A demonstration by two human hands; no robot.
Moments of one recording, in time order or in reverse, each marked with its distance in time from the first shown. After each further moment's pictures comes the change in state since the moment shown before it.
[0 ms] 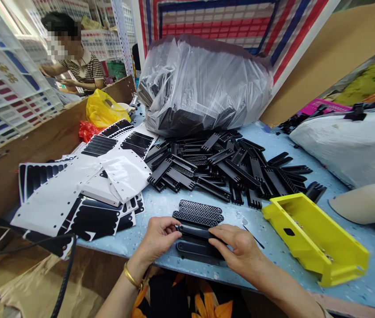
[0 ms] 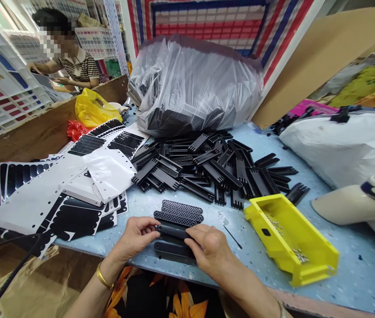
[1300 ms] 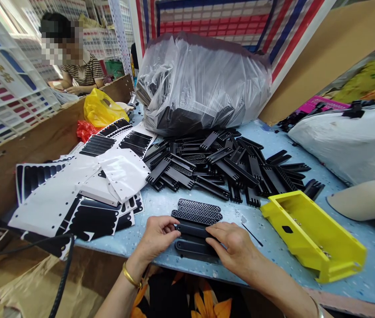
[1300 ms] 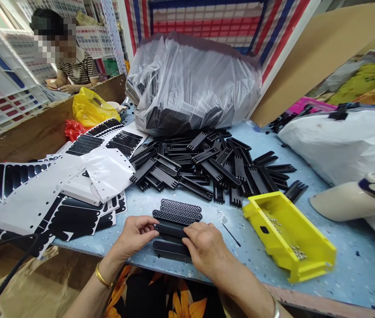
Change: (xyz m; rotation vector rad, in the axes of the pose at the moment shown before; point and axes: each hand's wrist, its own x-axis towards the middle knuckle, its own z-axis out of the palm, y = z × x) left_hand 0.000 -0.001 0.001 0.007 0.014 -0.026; right_hand 0.000 -0.003 0.004 -0.135 -0.121 0.054
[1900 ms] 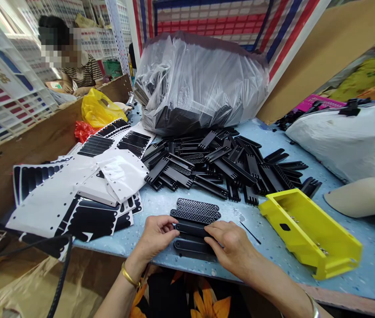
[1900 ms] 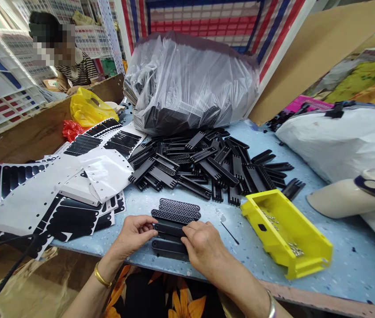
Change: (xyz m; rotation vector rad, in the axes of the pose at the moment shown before) left_hand 0.001 -0.002 0.000 0.015 -0.003 0.012; right_hand 0.002 -0.007 -0.003 -0.062 -0.029 0.025
